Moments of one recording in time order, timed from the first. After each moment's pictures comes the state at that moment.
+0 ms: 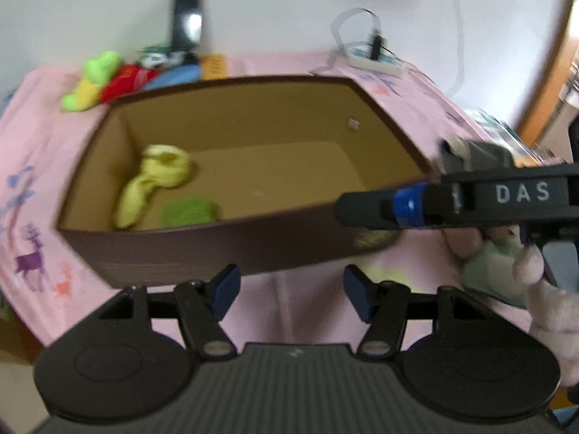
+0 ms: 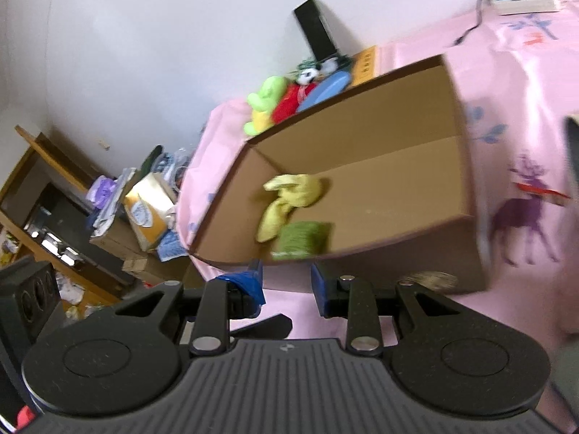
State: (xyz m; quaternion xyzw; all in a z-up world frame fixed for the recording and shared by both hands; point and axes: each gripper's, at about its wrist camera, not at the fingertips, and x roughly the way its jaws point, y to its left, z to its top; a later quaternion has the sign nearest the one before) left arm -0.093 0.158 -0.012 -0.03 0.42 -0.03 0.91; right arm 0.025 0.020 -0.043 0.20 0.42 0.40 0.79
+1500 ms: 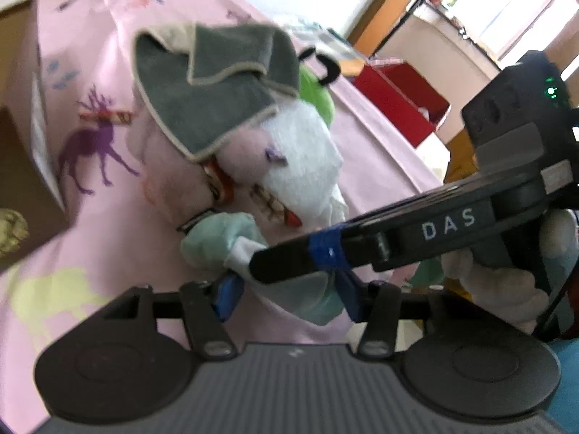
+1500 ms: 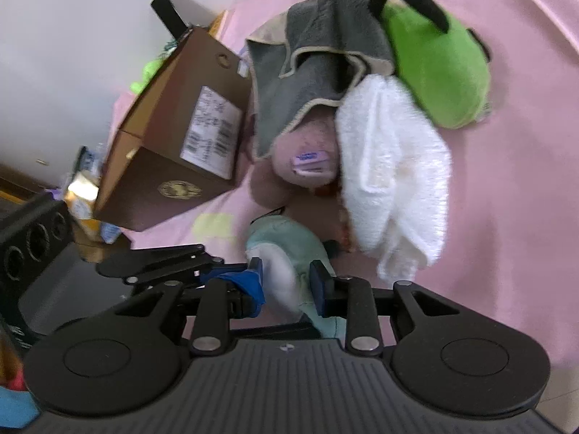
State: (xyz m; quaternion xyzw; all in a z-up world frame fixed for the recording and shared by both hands) left arm -0.041 -0.018 -0.070 -0.05 0.49 -0.31 0.81; right arm 0.036 -0.173 -0.114 0.24 0.55 0.32 0.73
